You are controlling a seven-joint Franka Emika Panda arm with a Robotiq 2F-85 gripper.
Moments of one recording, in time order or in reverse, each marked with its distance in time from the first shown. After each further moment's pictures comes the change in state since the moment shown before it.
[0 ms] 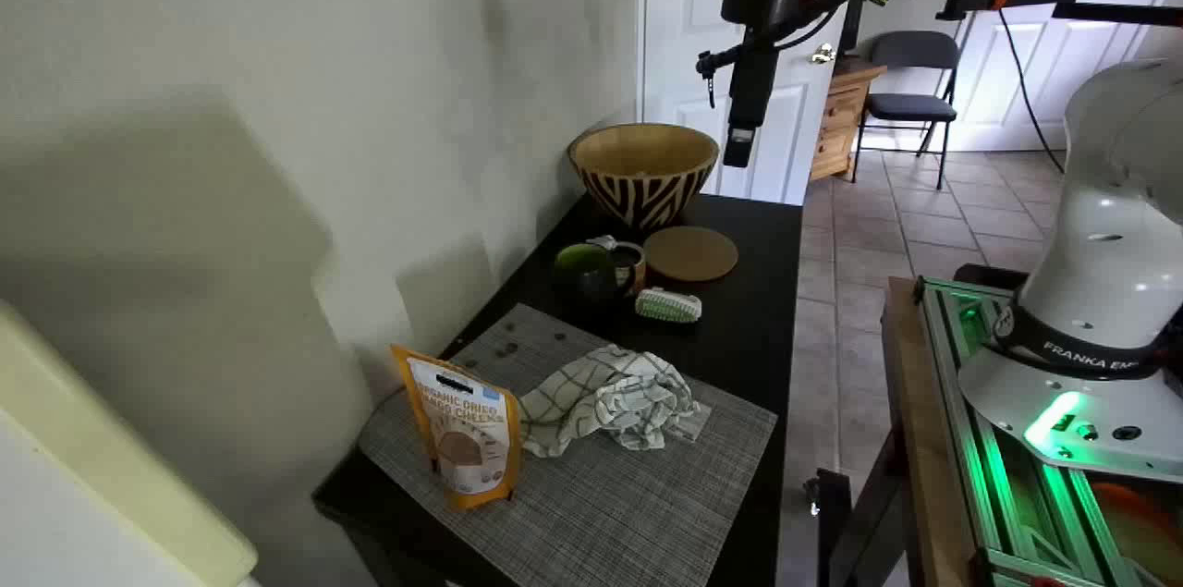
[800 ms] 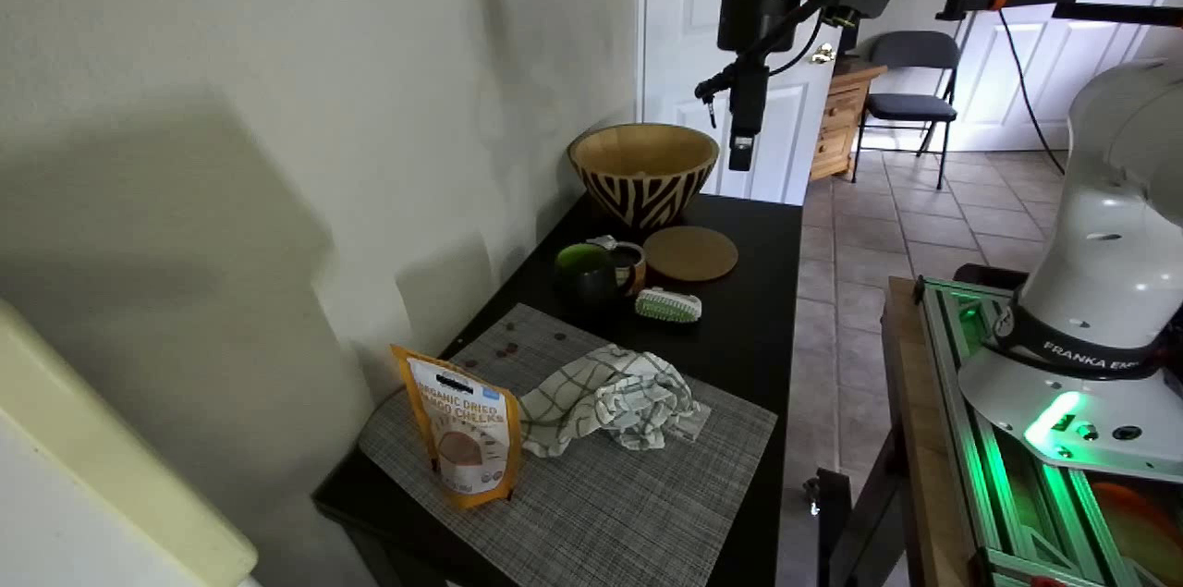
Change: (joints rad) arm -0.042 0.079 -0.168 -0.023 -0.004 0.007 -0.216
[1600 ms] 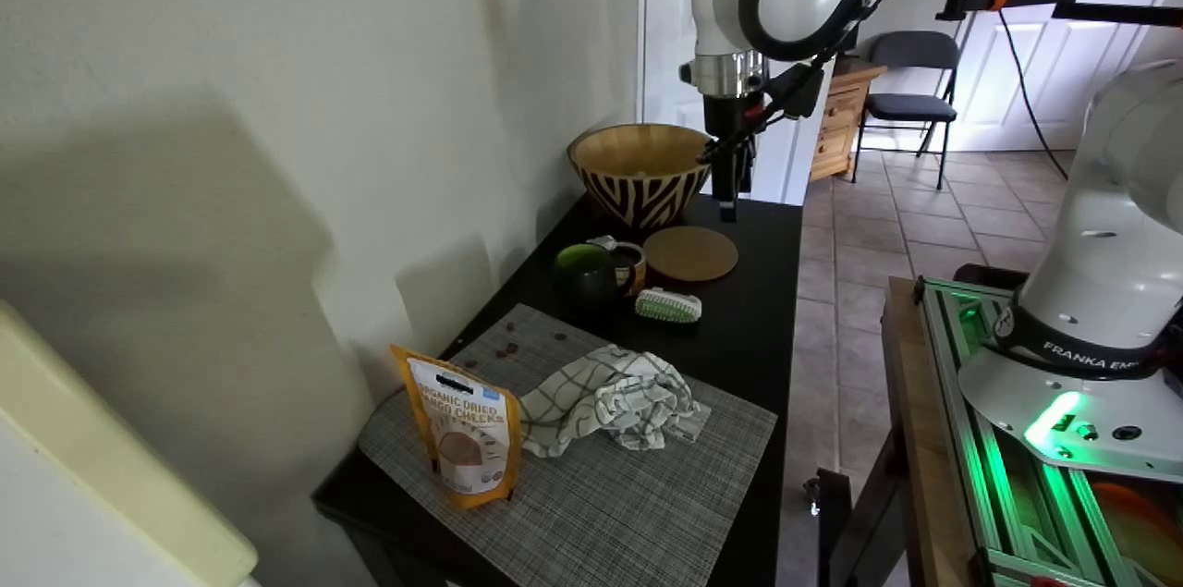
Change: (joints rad) arm -0.161 0.301 -0.022 -0.018 -0.188 0.189 0.118
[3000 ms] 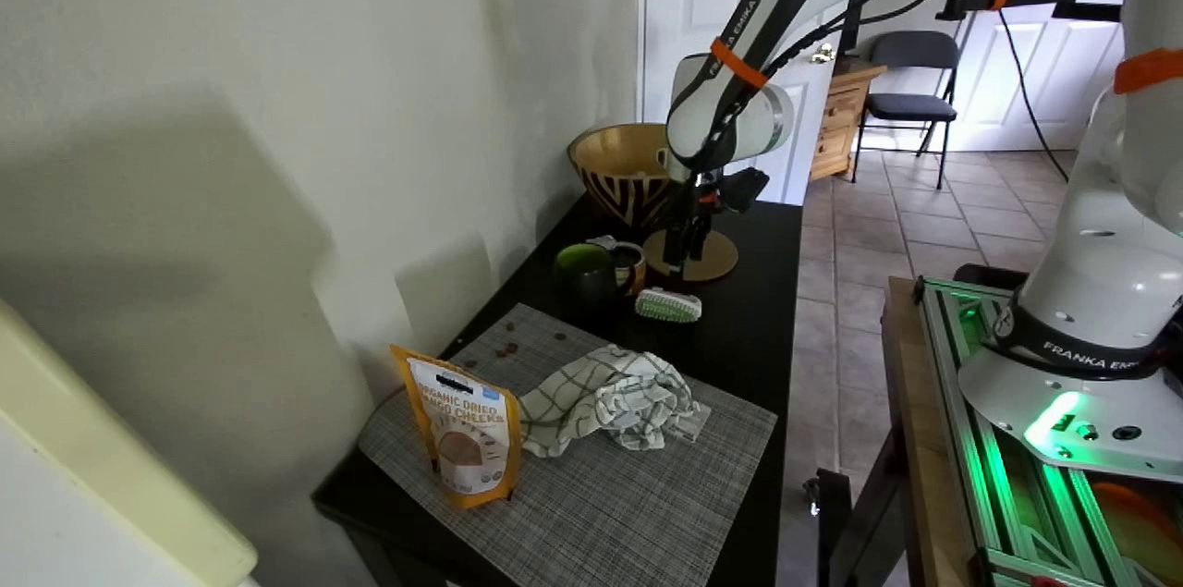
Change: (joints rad) arm -0.052 0.538 -0.026 0.132 0.399 0.481 -0.348
